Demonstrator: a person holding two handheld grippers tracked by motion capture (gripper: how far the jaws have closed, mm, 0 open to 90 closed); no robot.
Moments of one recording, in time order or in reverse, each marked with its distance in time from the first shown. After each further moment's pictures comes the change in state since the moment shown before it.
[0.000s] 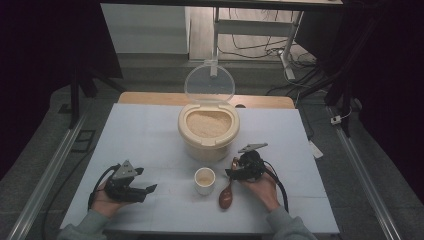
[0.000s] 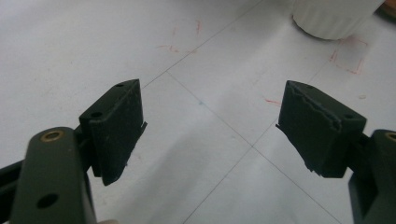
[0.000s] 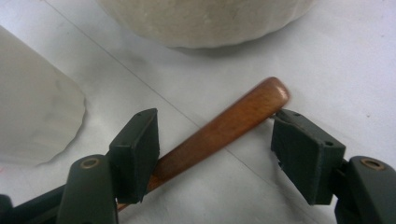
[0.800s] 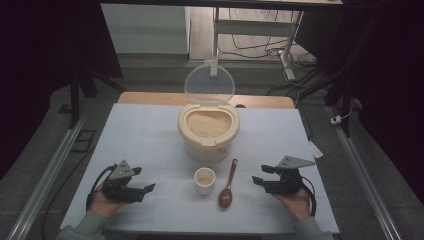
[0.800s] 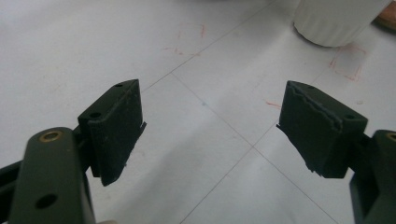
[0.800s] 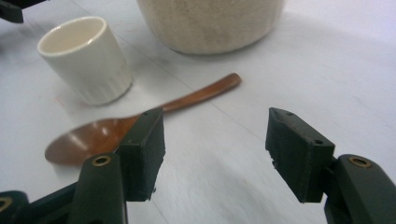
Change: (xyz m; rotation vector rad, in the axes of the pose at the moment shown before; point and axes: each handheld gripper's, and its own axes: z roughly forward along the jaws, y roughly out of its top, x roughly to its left) left arm 0.002 -0.003 -0.006 -0.026 0.008 -0.031; right arm -0.030 -0.063 -0.089 -0.277 0.094 -0.080
